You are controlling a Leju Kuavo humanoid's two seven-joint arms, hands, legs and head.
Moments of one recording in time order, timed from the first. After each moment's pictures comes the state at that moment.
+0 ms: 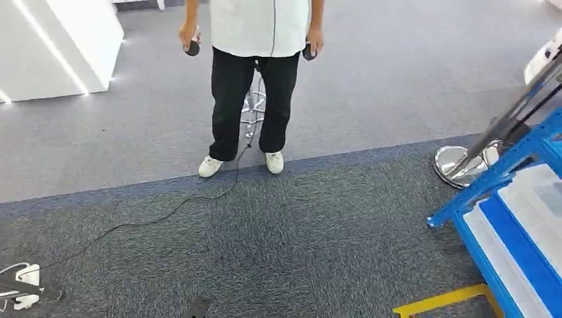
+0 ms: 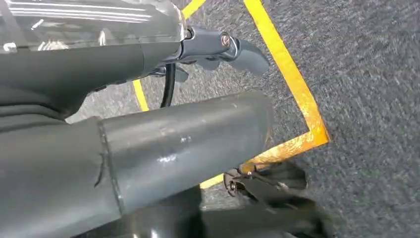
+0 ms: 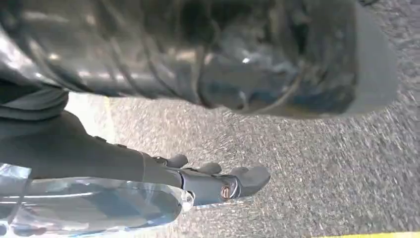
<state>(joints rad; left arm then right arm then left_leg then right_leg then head) -0.10 -0.24 0.56 -0.20 -0.84 0.26 0.04 -0.05 0.09 -0.50 -0.19 0.55 -0.26 0.08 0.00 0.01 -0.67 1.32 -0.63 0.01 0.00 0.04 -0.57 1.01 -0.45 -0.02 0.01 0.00</state>
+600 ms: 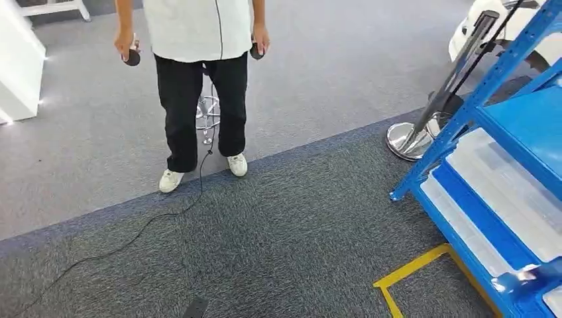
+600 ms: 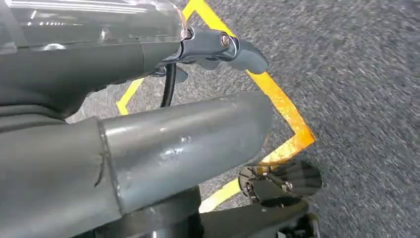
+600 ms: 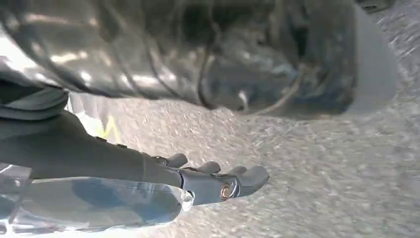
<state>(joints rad) -0.10 -0.24 0.57 -0.20 -0.84 0.26 0.05 -0.04 0.09 -0.50 -0.19 0.55 -0.26 0.09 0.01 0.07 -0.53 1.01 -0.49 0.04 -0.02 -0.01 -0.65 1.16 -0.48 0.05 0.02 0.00</state>
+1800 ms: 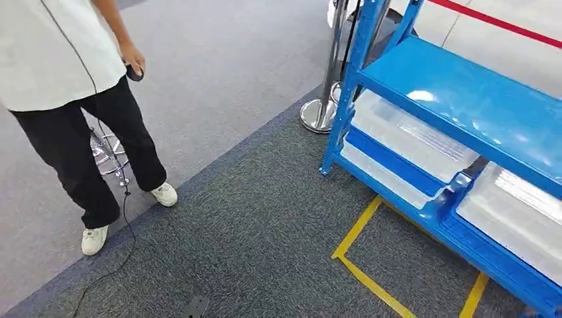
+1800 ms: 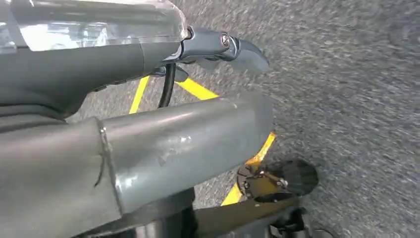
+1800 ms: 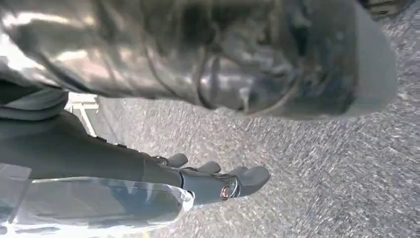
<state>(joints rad) -0.11 -0.24 0.58 -0.20 -0.84 0.25 0.06 -0.05 0.09 -0.50 -0.19 0.57 -0.26 0.10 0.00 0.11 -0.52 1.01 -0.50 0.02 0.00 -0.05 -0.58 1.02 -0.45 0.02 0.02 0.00</state>
